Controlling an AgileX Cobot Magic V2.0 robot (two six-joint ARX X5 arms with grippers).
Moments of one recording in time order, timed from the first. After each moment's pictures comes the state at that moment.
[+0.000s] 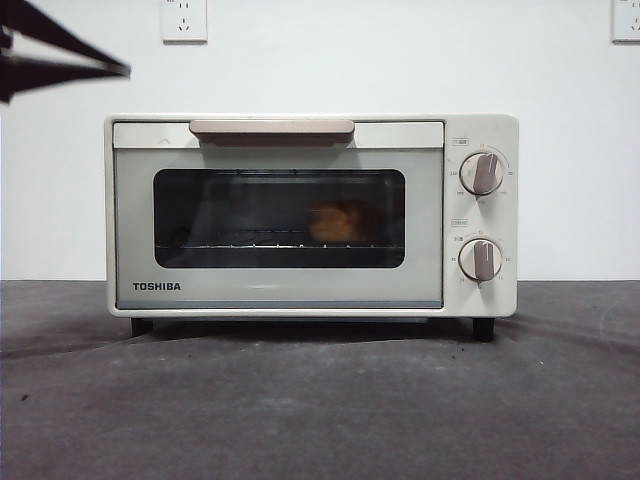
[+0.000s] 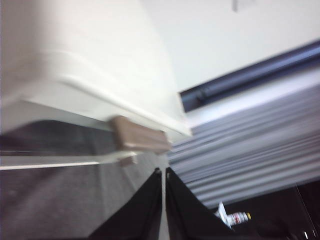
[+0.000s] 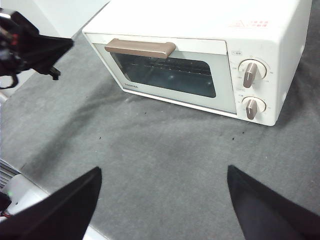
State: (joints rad) left arm -0.02 1.08 0.53 0.49 0.98 -1.03; right arm 0.77 0.48 0.96 -0.93 0.03 0.43
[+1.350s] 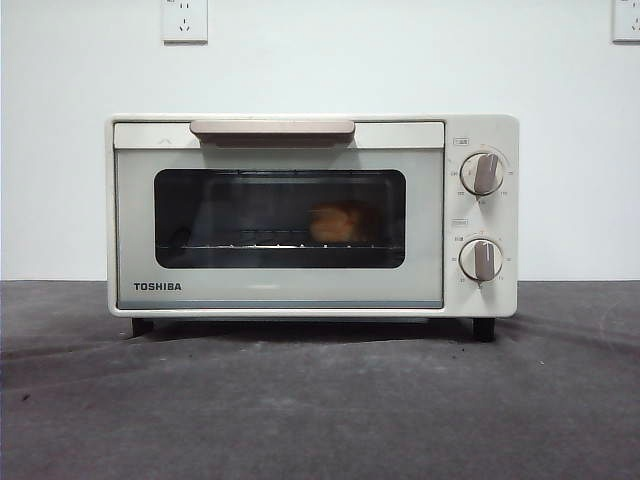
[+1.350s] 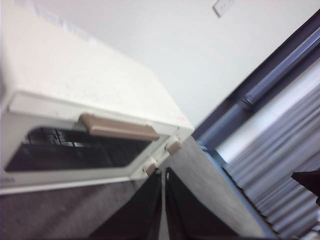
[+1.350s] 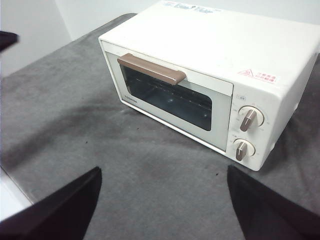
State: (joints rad) left arm -0.02 0.38 0.55 -0.18 0.75 -0.63; right arm 0.77 0.48 0.96 -0.85 0.03 0.16
